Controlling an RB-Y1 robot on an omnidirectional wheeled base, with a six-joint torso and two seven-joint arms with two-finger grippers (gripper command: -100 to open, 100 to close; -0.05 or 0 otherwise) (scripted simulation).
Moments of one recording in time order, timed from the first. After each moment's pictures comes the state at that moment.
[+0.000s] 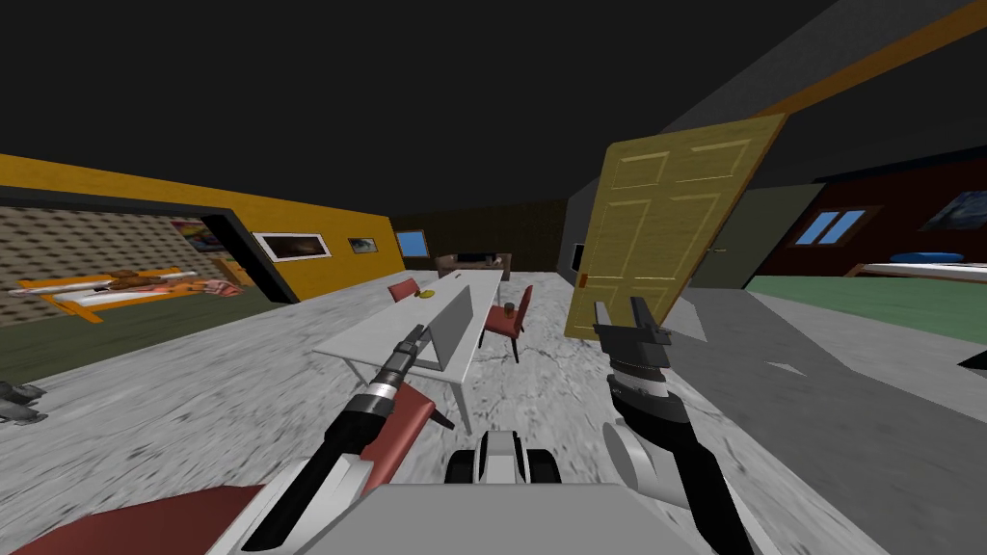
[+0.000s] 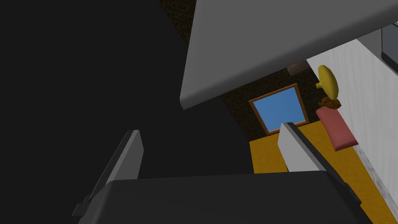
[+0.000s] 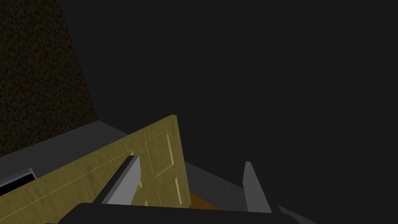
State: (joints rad) left arm 0.59 0.32 0.00 -2.37 -0.07 0.05 -0.06; right arm 0.49 -0.01 -0.06 -2.34 -0.06 -0.56 -0.16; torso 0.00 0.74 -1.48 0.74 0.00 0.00
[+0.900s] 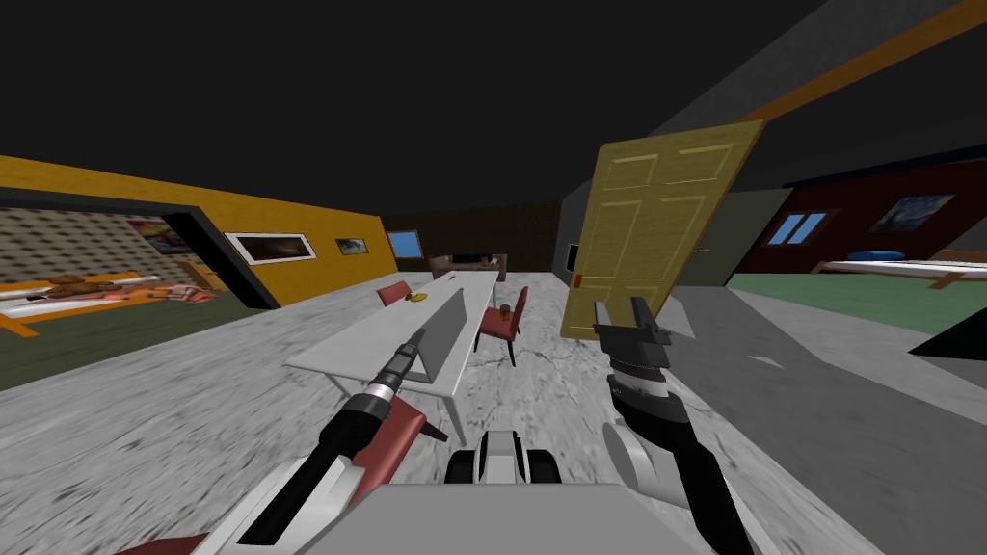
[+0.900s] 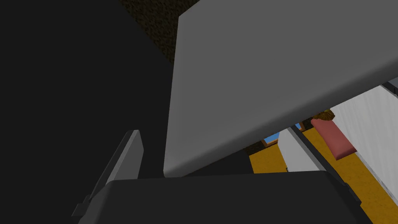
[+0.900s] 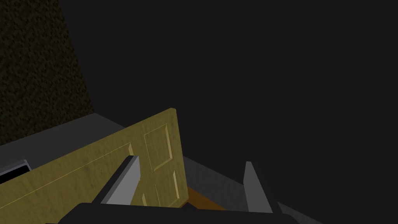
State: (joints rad) left arm 0.61 0.40 0.00 -2.41 -0.11 0.18 -0.05; right arm 0.49 -0.01 -0.06 -2.35 -0.06 -0.56 -0.16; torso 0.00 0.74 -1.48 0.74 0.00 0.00
